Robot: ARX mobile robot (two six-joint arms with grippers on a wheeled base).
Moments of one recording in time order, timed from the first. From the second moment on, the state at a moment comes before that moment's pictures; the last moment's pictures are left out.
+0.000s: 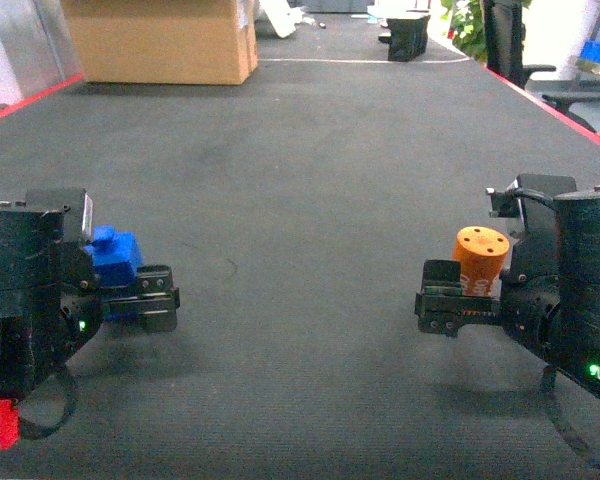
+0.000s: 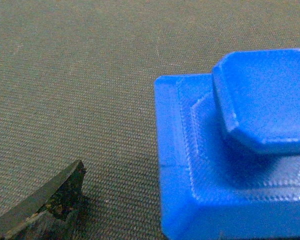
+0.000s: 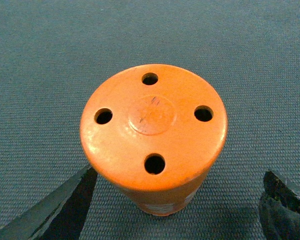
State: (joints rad) left arm -0.20 2.14 0.75 0.91 -0.36 -0.14; right arm 0.30 2.09 0.77 0.85 0.25 0.22
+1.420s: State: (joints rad) left arm -0.31 1.58 0.31 1.29 -0.61 -0.04; right arm 0.32 1.47 0.29 1.09 0.40 0.12
